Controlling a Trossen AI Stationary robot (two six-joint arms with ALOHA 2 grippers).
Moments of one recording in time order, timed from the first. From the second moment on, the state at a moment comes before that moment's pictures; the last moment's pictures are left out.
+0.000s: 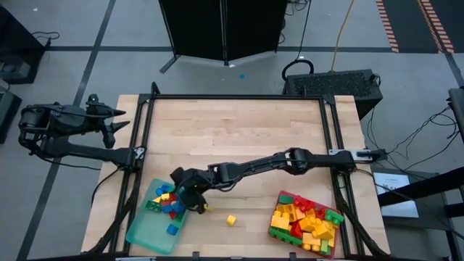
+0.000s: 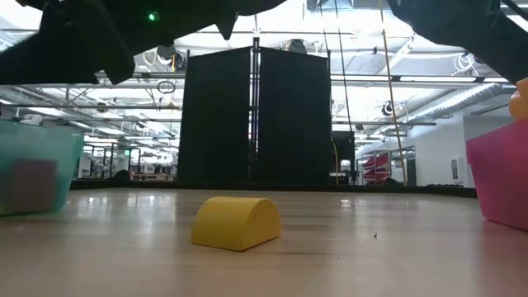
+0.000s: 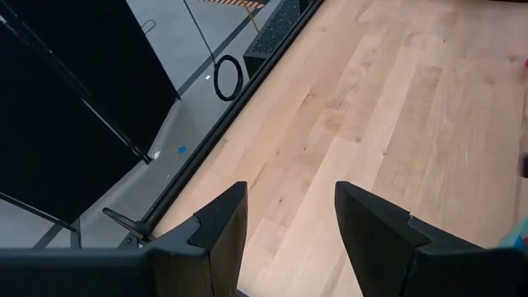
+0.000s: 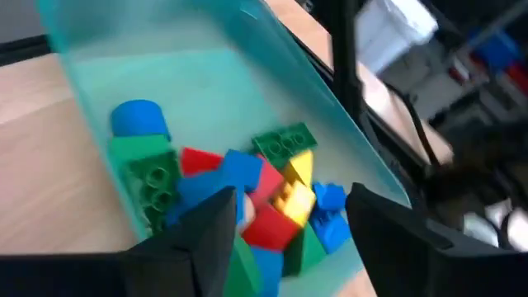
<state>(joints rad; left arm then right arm) -0.02 0.48 1.30 -1.51 -0.48 -0.21 0.18 2.59 2.36 -0.28 -0.16 -0.63</state>
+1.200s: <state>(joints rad) -0.02 0.48 1.30 -1.51 -0.50 -0.18 0.43 2.47 2.34 -1.04 -0.03 -0.33</state>
